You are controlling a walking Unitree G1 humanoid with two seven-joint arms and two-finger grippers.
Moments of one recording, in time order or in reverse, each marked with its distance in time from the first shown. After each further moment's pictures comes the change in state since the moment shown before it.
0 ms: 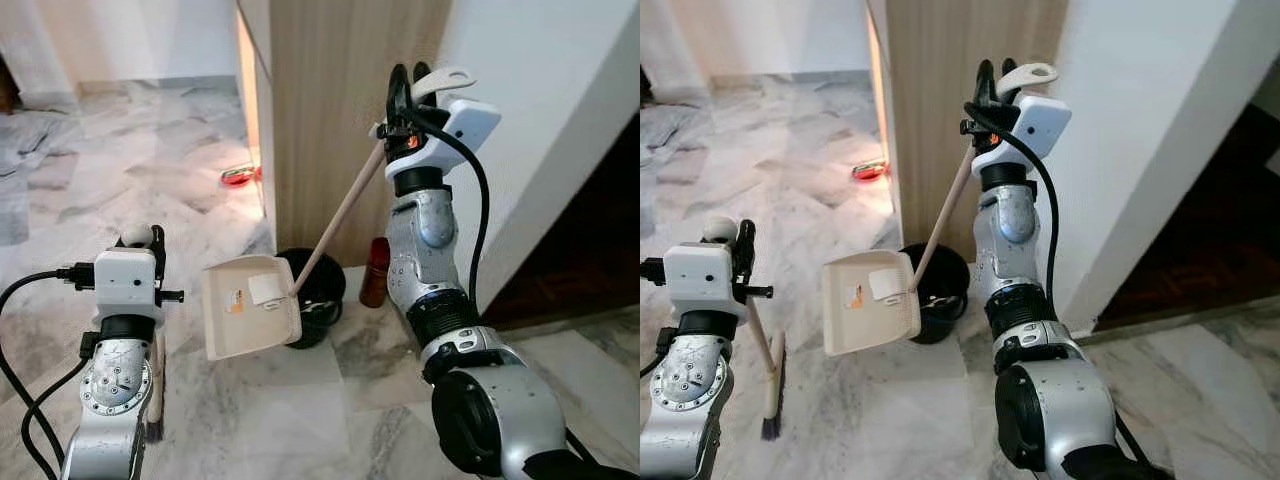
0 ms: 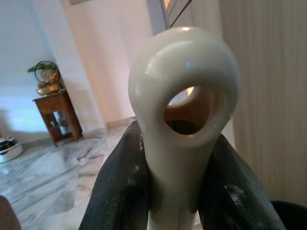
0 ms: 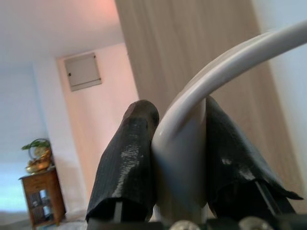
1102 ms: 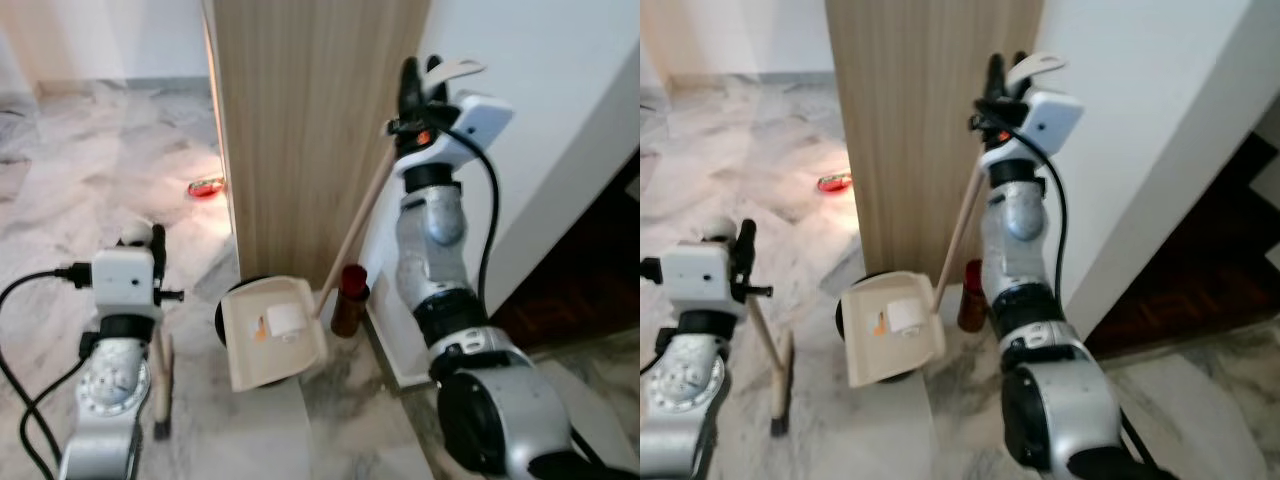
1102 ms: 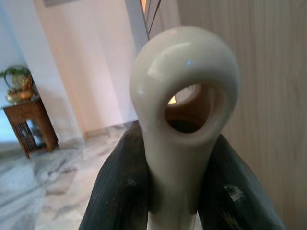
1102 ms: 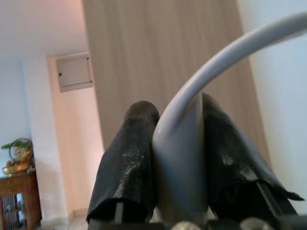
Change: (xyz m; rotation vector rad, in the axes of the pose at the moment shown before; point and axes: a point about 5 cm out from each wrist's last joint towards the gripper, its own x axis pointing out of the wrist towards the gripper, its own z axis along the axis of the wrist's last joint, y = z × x) left arm 0.000 0.010 0.001 0.020 -0.006 0.003; right arm 0.003 0.014 0.004 -0.001 -0.018 0.050
